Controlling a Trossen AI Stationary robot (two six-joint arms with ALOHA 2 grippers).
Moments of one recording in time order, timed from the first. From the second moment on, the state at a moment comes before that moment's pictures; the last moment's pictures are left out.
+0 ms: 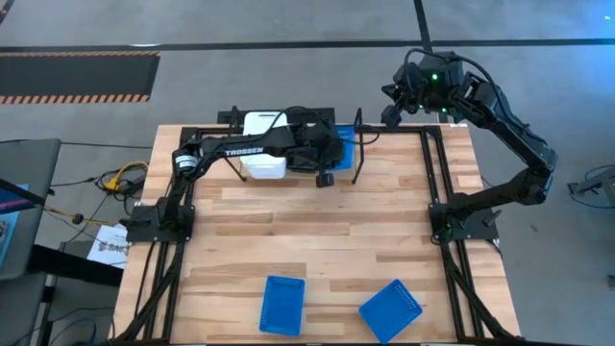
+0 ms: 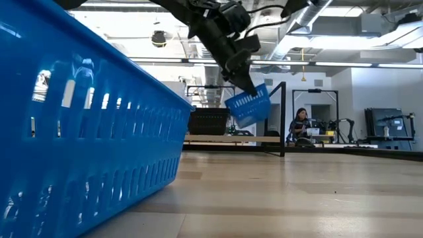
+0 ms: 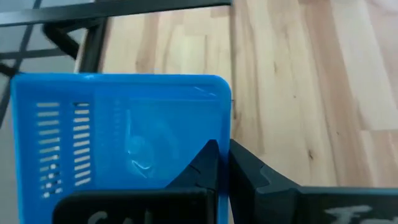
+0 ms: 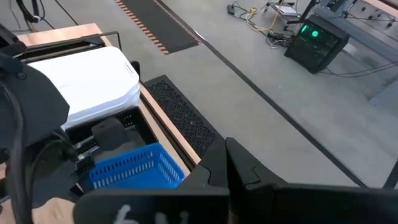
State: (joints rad) left arm 0.30 2.08 1.84 -0.60 0.05 0.32; right arm -0.59 1.28 1.71 -0.92 0.19 -0.13
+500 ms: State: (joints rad) left arm 0.31 2.08 1.84 -0.60 0.10 0.29; right arm -0.59 1.28 1.71 -0.92 0.19 -0.14
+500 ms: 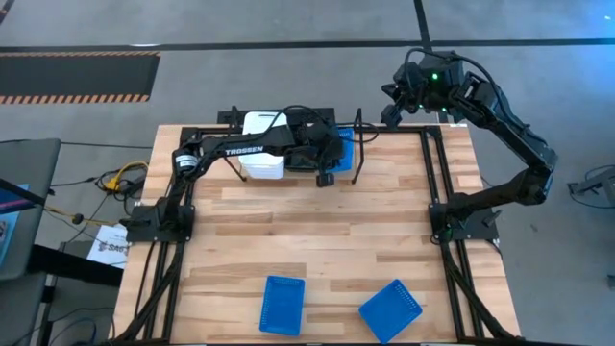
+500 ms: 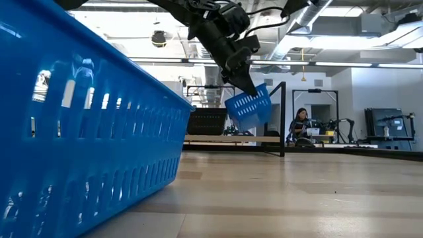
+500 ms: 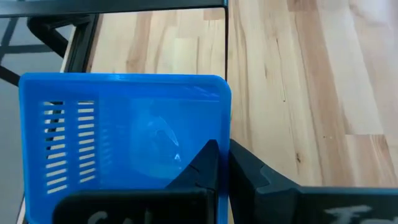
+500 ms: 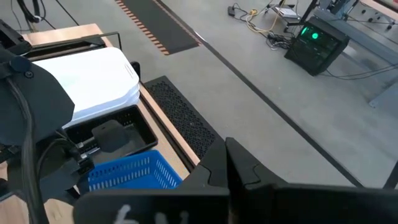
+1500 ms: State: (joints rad) left arm 0.30 2.07 2.04 -0.79 -0.13 0.19; right arm -0.59 1.28 1.71 -0.93 0.19 -0.16
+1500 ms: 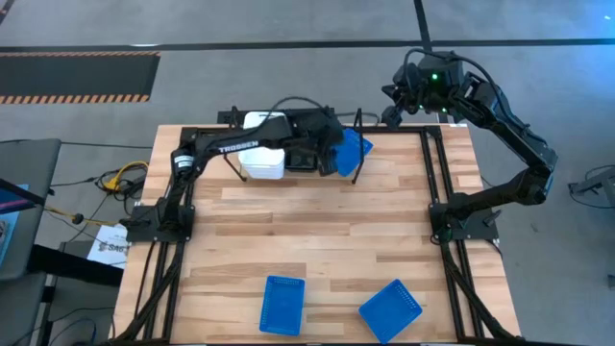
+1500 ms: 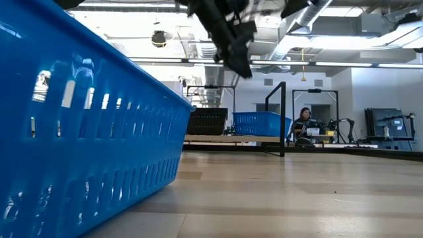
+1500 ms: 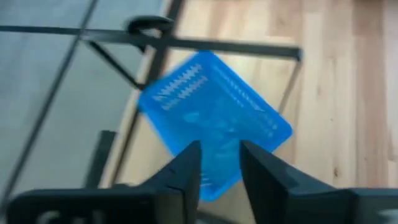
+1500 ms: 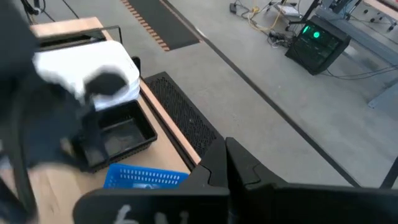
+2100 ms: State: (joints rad) left arm 0.30 1.88 2.31 -1.55 -0.64 -0.07; right arm -0.70 1.15 1.27 -1.00 0.15 0.10
